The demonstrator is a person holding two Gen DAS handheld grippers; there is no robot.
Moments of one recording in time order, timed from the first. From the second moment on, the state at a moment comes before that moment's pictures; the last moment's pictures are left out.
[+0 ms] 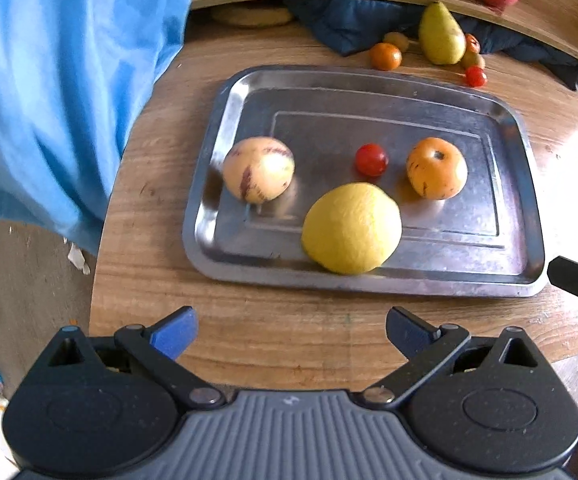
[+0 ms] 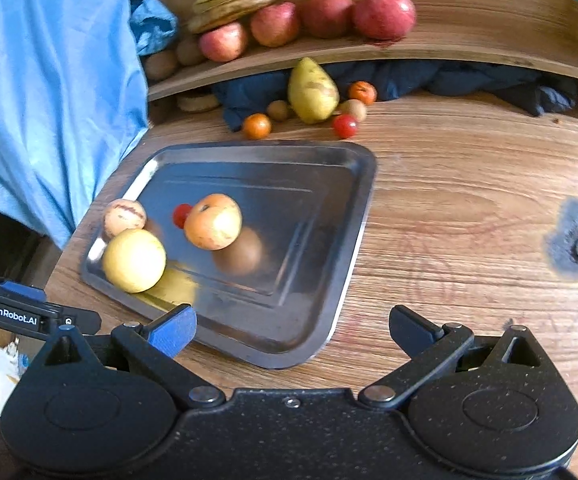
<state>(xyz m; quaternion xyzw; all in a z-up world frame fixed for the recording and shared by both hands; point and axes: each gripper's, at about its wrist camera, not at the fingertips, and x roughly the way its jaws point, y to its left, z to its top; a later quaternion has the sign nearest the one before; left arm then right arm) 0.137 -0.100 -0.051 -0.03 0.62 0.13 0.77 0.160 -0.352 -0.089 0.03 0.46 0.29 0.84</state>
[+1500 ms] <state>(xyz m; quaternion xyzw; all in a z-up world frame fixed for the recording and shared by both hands) 0.301 -0.073 -0.052 -0.03 0.56 0.04 0.83 0.236 -0.308 -0.083 0.05 0.40 0.21 0.89</state>
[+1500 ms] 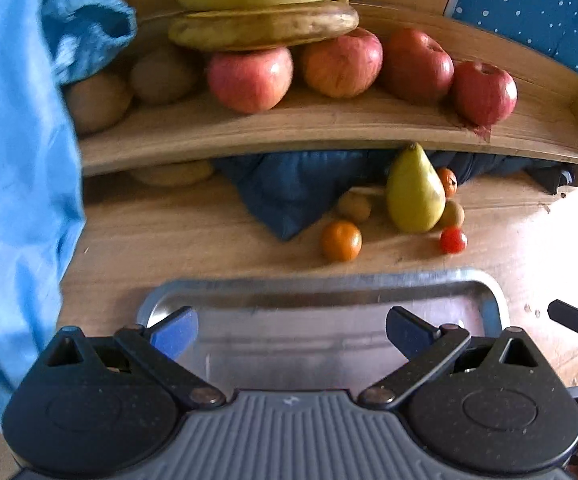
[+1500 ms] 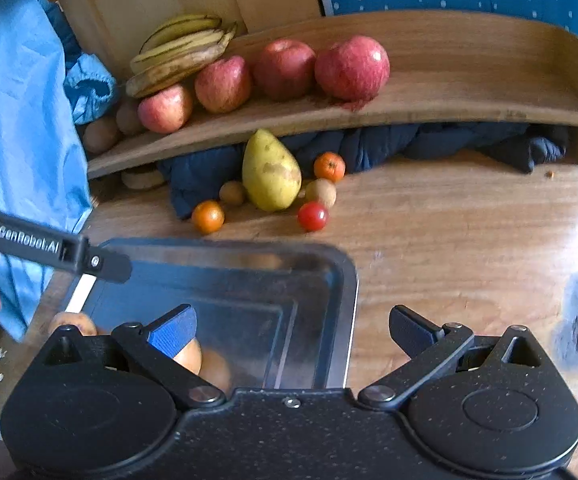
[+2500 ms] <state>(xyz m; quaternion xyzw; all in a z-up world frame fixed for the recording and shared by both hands) 0.373 -0.082 -0.111 -0.06 0.56 -0.03 0.83 0.318 -0.264 -0.112 -0.03 0.43 0.14 0.89</state>
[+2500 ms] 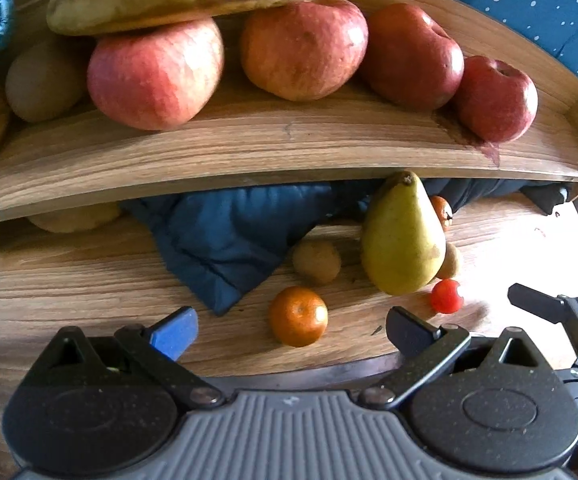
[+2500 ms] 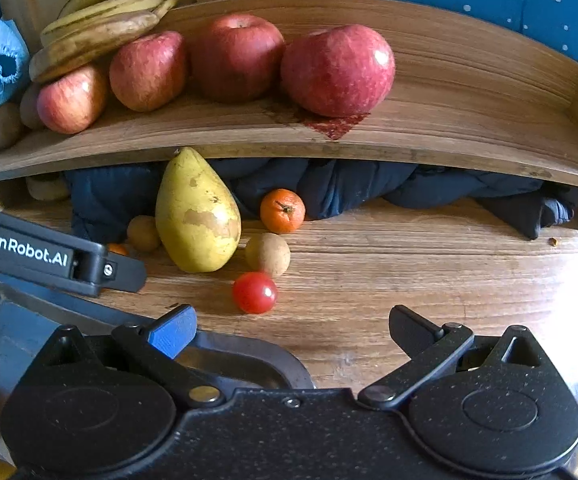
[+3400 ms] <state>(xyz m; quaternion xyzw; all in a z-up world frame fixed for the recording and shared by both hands) 0.371 -0.081 -0.114 -0.07 0.54 -0.07 0.83 0.328 -0.247 -0.113 -0.02 0.43 0.17 0.89</state>
